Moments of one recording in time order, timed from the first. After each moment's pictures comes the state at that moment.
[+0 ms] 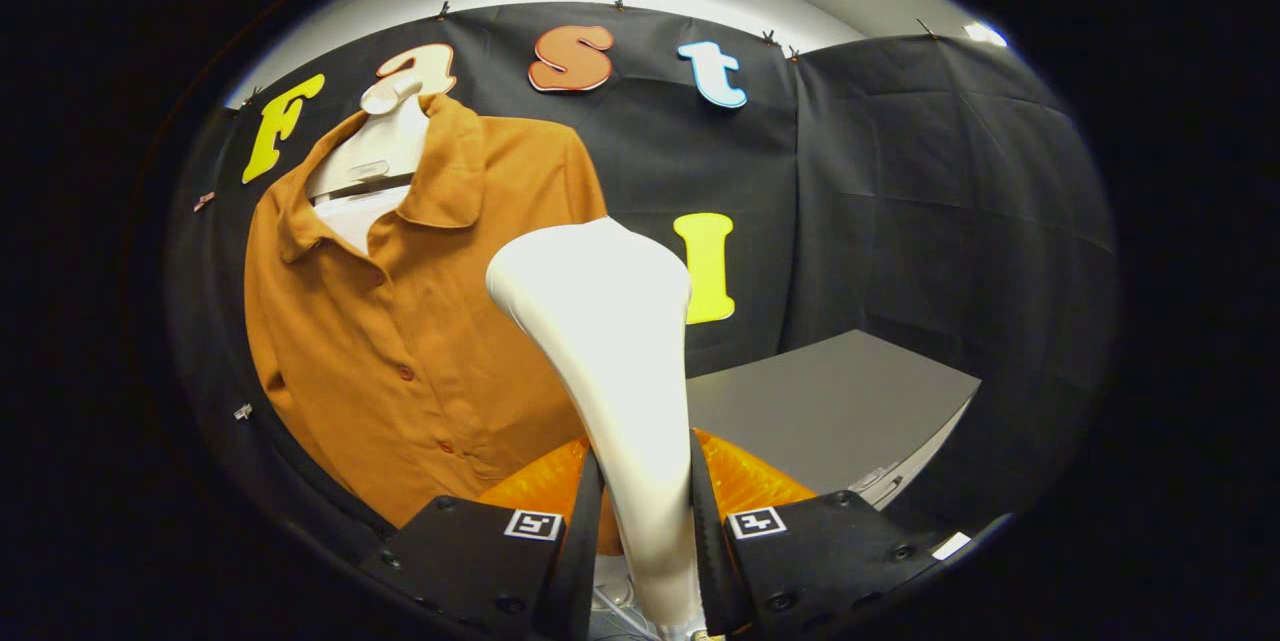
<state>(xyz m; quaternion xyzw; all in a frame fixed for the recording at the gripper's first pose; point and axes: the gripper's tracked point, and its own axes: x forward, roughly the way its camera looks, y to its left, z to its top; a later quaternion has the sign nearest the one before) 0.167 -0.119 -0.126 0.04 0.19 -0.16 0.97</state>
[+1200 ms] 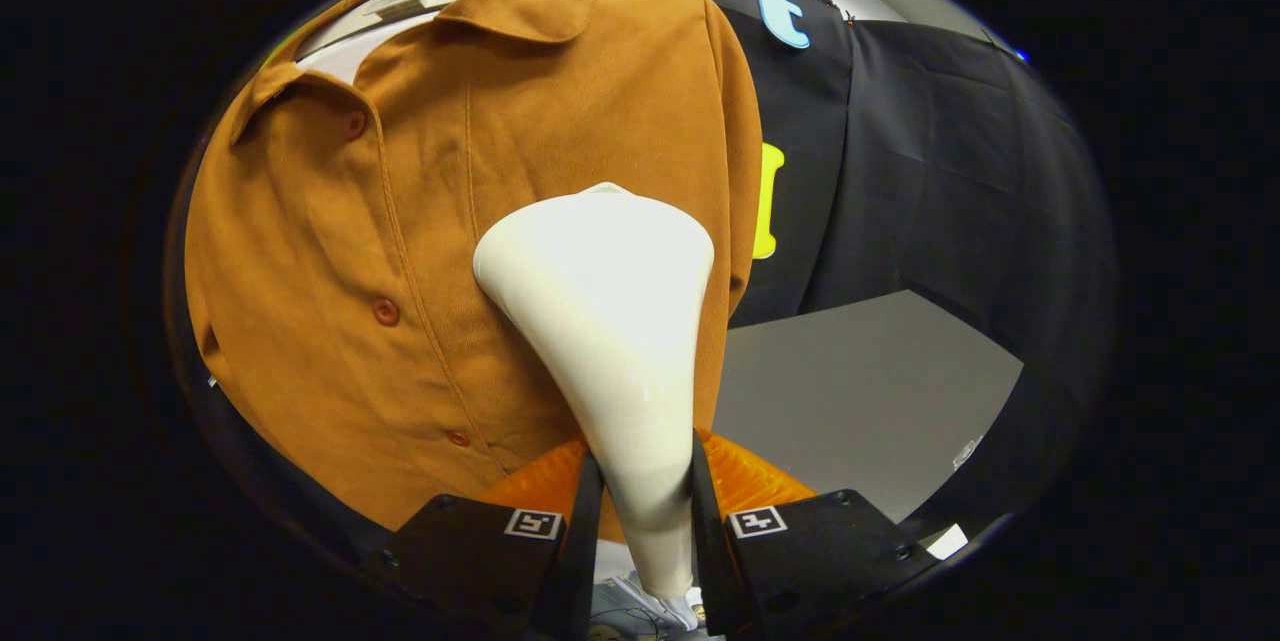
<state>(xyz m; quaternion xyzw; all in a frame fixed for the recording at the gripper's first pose) 0.233 -0.067 -0.232 0.01 0.31 -0.17 0.93</state>
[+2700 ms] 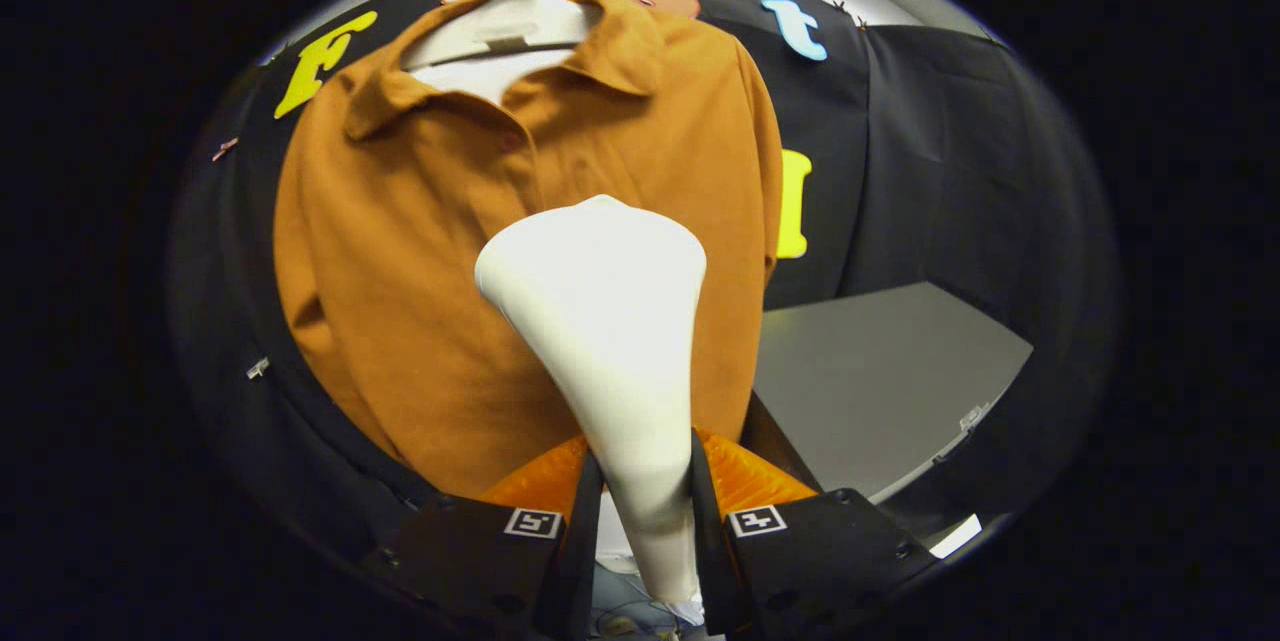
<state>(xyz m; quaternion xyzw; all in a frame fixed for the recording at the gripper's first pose) 0.181 0.016 -0.171 0.03 0.27 -0.10 0.96</state>
